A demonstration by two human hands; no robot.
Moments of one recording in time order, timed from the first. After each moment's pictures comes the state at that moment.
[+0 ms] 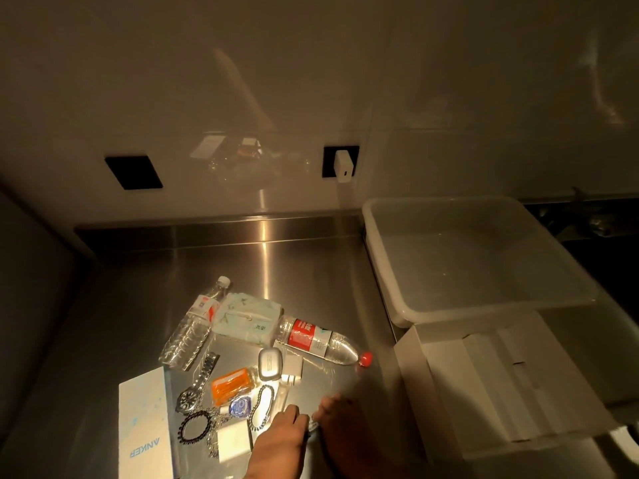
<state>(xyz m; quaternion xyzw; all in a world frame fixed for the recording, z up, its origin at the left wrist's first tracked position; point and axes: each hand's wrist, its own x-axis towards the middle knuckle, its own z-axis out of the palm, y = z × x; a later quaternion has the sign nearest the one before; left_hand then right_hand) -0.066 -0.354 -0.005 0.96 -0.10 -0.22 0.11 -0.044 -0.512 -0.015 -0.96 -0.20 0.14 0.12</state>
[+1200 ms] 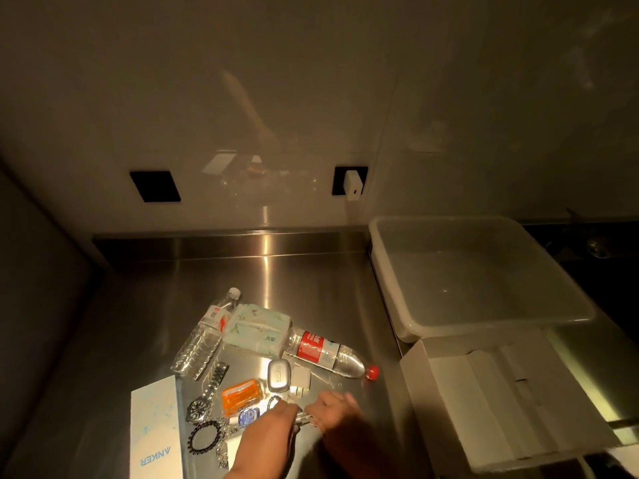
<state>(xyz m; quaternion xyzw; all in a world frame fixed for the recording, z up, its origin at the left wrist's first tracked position) -0.055 -0.312 0.027 0.95 -0.05 -0.15 0.26 -0.028 -0.490 0.024 -0.95 -0.27 0.08 0.16</state>
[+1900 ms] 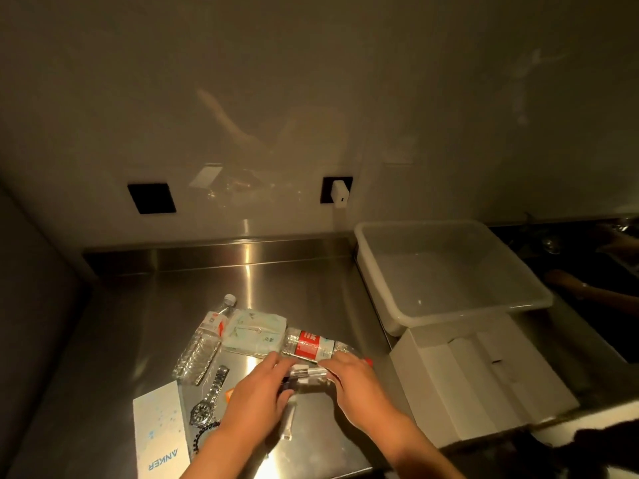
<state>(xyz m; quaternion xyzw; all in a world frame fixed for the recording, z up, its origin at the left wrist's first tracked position) -0.028 -0.270 0.088 0.95 -0.14 -0.03 0.29 -0.021 -0.488 0.098 -0.96 -0.12 0.05 0.23</state>
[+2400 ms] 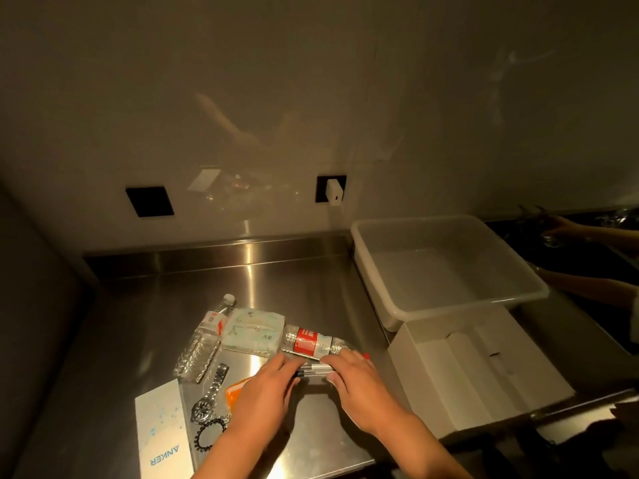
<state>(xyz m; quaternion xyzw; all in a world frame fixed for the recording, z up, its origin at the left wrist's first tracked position) -0.041 -0.292 0.095 0.94 -0.14 0.01 0.30 -0.038 -0.502 0.104 -0.96 -0.10 0.05 0.25</state>
